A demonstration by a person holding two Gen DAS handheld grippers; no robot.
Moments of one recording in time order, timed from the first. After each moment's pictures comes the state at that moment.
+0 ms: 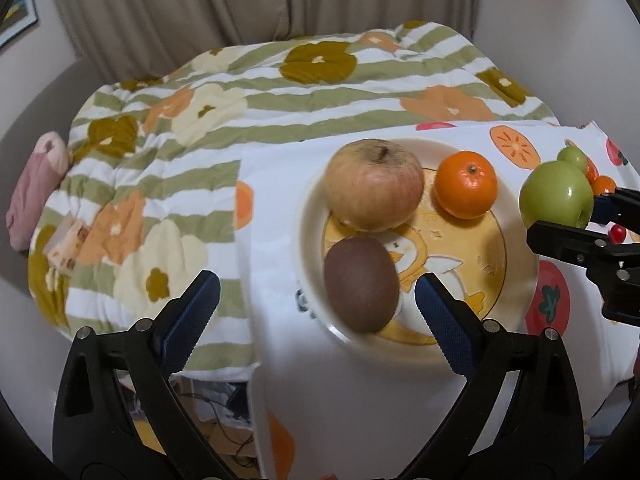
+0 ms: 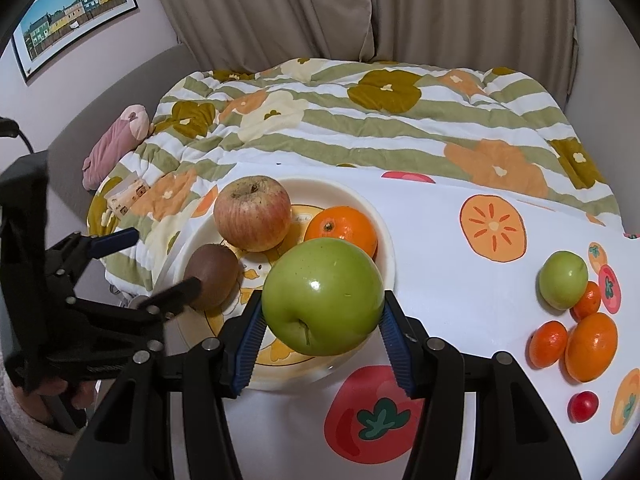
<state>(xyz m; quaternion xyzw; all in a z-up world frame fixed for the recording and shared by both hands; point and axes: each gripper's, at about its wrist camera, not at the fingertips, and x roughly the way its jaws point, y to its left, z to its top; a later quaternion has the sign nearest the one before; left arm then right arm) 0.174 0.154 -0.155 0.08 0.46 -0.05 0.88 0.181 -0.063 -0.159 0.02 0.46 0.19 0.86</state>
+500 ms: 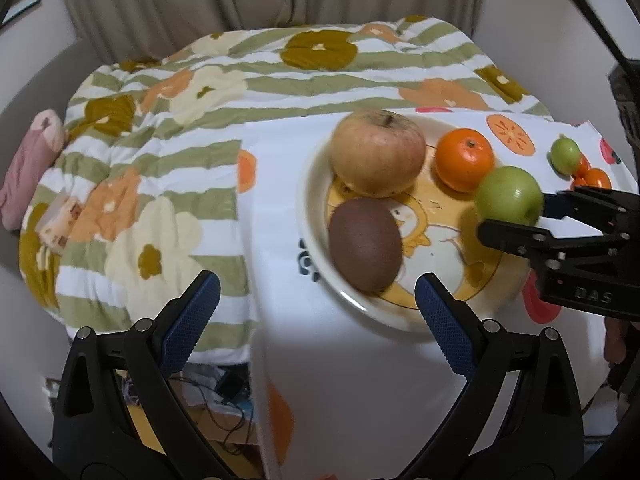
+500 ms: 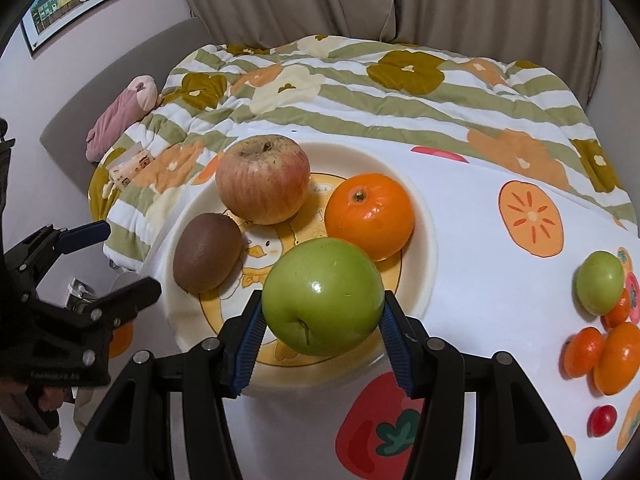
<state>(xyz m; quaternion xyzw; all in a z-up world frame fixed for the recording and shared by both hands) 0.159 0.164 -0.167 0.06 0.47 -0.07 0.88 0.192 -0.041 -0.191 -0.01 0.48 0.21 0.85</state>
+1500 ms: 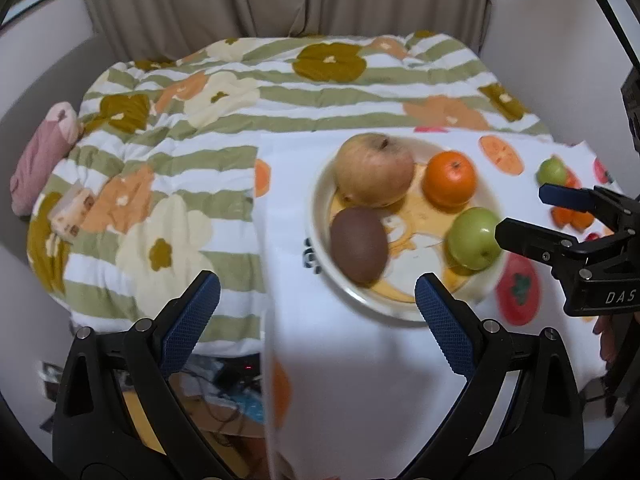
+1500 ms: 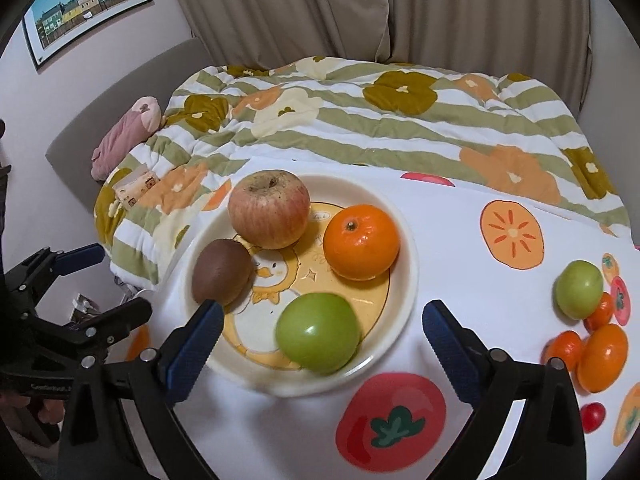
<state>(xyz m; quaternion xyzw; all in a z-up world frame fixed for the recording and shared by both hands) 0.135 0.170 -0.130 0.03 0.46 -0.05 0.89 0.174 -0.055 -0.153 0.00 0.45 0.21 0.87</state>
